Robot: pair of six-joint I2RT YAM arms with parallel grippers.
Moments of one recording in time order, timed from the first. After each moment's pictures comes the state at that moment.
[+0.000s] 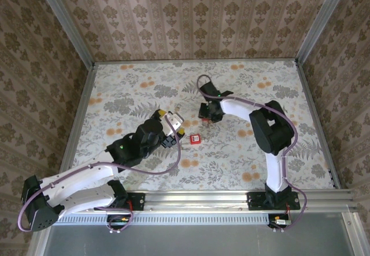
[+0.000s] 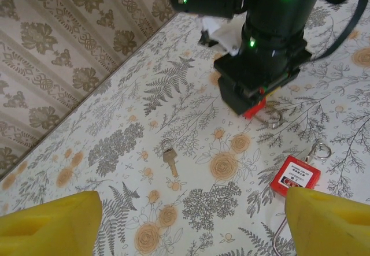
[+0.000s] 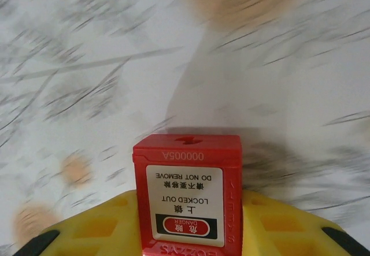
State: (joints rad) left arm -1.01 0.95 0.73 -0.25 -0.39 0.23; right arm 0.53 2.03 1.40 -0.54 -0.01 0.69
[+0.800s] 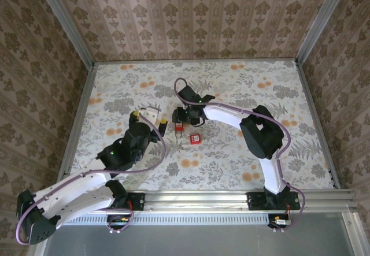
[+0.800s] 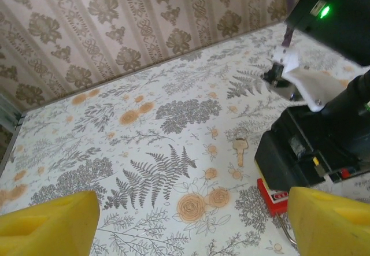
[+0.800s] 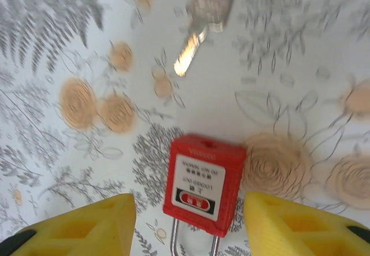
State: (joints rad) left arm -0.90 0.79 0.61 -0.22 -0.62 -0.07; right arm 0.69 2.06 1.58 -0.54 -0.11 0.69
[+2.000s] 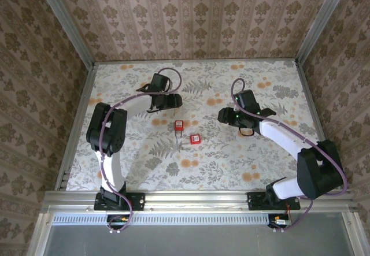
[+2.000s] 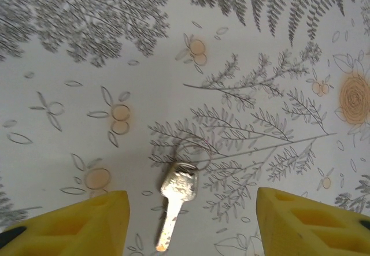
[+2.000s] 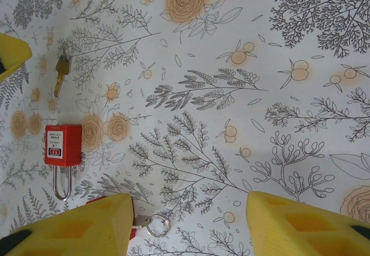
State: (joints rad) left arm -0.46 1.95 1.33 -0.34 0.21 -0.46; right arm 0.34 1.40 0.88 -0.37 -0.15 0.57
